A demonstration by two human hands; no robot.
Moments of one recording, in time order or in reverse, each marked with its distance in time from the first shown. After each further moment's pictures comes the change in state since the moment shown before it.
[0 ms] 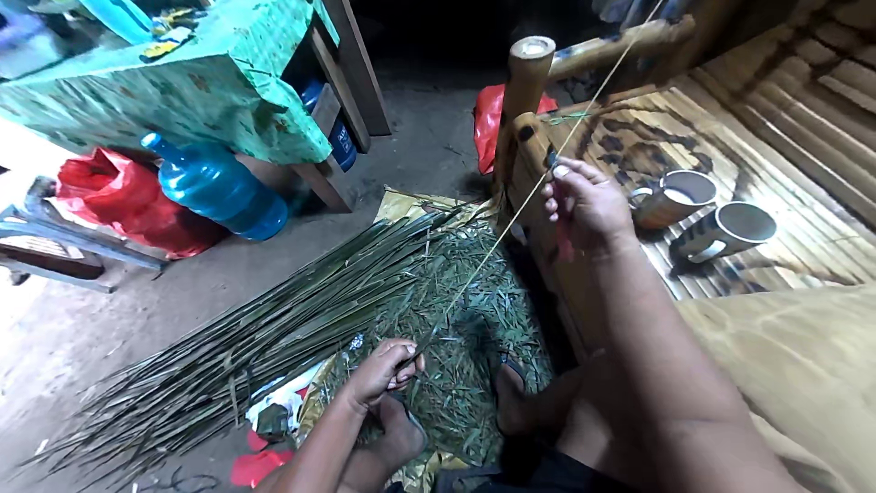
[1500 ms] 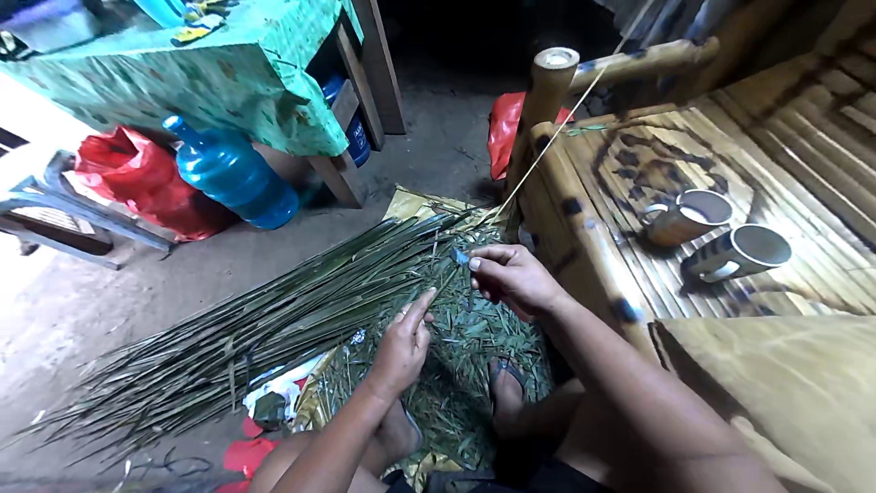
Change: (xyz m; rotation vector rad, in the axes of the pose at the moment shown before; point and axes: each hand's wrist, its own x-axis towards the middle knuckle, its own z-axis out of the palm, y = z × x) left_hand 0.014 0.029 0.042 0.994 0.573 0.501; right_hand -0.069 0.044 0.072 -0.167 -0.533 0.212
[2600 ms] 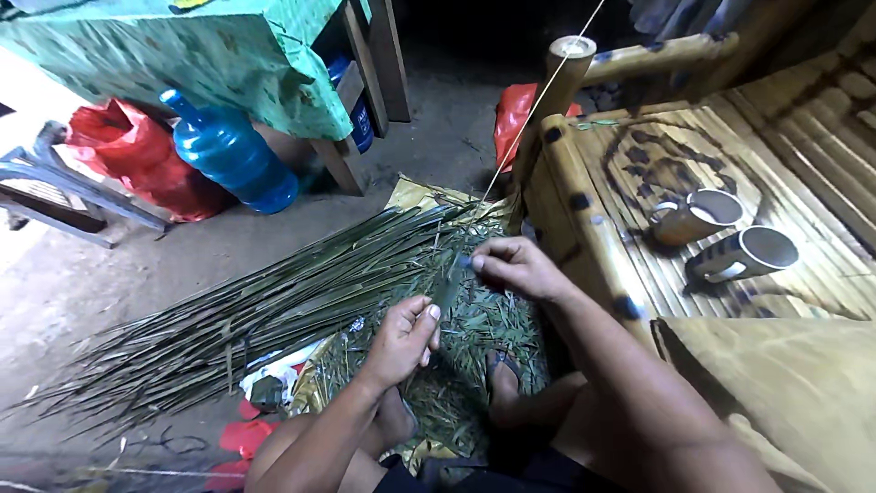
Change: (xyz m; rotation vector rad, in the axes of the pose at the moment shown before) left_hand -0.004 0.024 -0.026 -0.707 -0.152 -0.211; right_hand 0.010 0.011 -0.014 -0.239 -0.224 -0.331
